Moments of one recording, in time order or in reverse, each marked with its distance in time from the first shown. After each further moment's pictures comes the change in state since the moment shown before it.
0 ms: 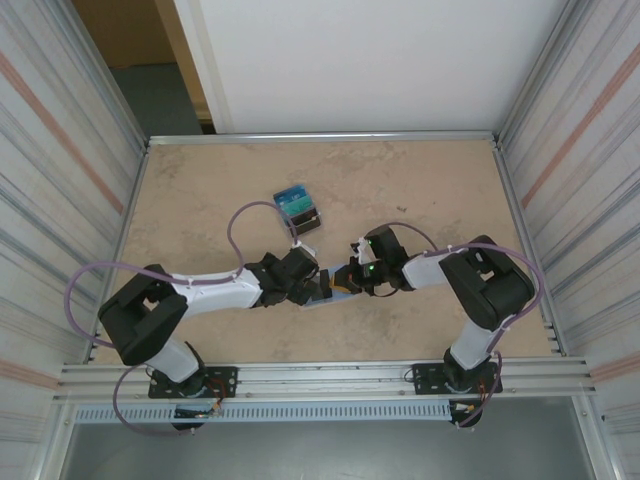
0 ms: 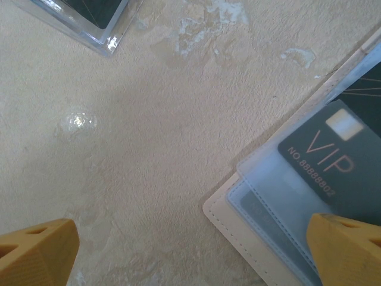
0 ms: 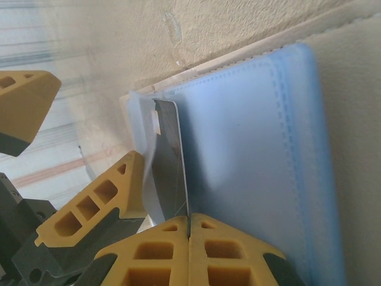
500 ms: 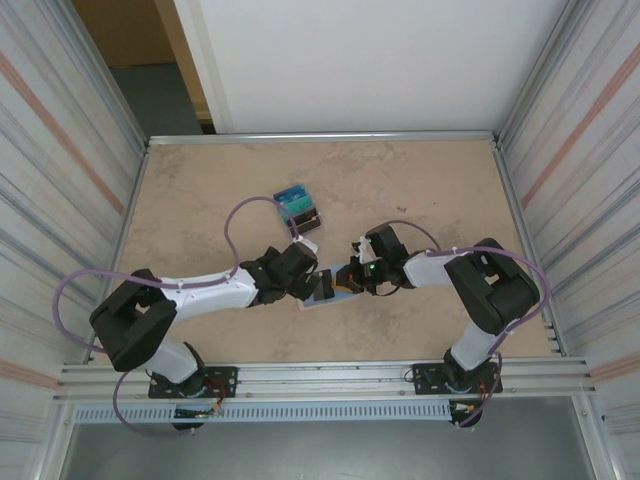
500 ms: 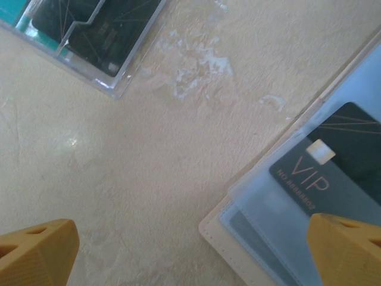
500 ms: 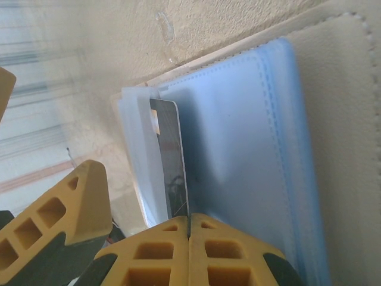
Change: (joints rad) left arm 0.000 -0.048 0.018 0.029 0.022 0.045; right arm 0.000 -0.032 0.025 -0.105 0.034 -0.040
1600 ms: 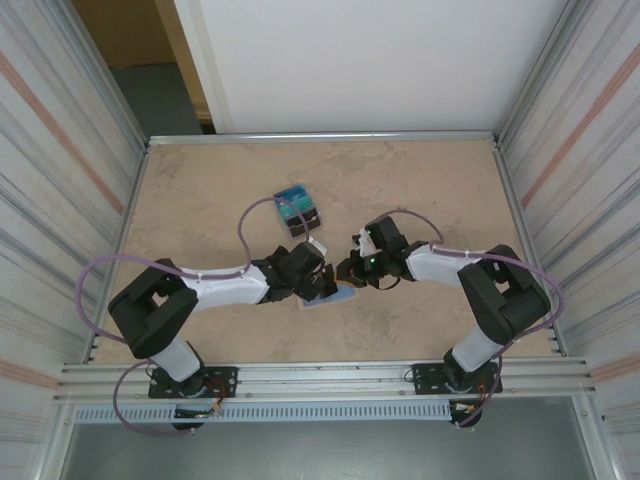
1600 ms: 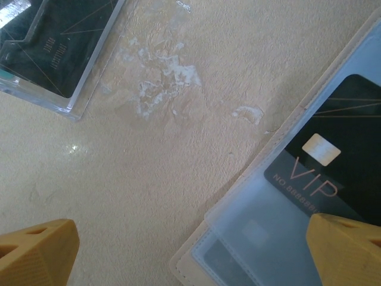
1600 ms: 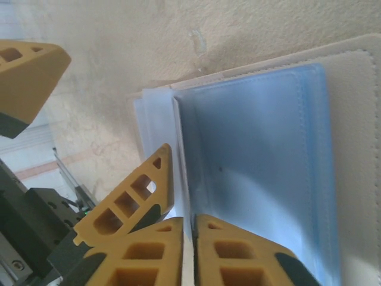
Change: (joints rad) left arm 0.000 0.113 0.030 0.066 0.025 0.067; right arm -0.001 -0.077 0.072 -0.184 0.047 -0.080
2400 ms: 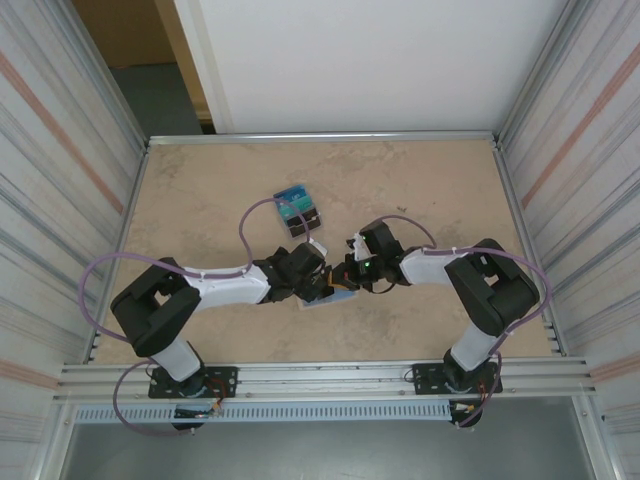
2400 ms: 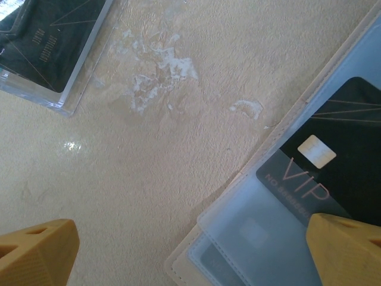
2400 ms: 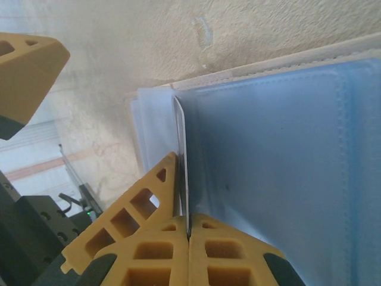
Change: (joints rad) left arm 0.000 0.013 0.000 0.000 0.005 -0.004; right arm 0.038 0.071 -0.018 0.122 -0.006 0.047
